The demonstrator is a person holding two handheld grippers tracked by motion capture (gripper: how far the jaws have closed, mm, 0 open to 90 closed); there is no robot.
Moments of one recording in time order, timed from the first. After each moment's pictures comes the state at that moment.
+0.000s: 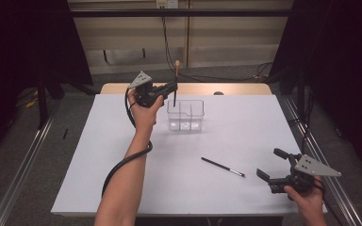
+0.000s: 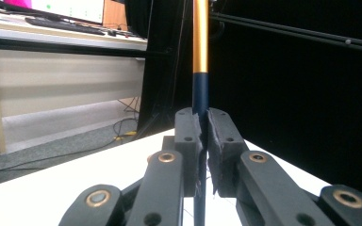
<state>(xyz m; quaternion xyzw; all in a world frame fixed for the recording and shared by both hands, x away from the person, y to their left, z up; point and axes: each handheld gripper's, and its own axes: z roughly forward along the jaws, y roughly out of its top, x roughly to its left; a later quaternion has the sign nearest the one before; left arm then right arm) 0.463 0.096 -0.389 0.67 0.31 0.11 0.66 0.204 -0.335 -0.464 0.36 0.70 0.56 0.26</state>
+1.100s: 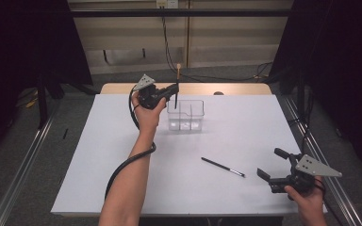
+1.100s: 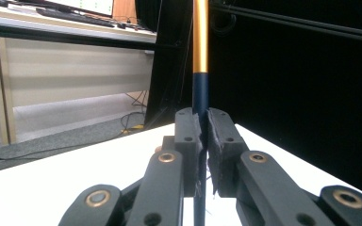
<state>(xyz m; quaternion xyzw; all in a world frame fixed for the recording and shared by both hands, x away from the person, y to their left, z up) 0.468 0.089 -0.405 0.68 0.32 0.12 0.65 0.204 -0.336 -0.464 0.36 0.70 0.56 0.26</state>
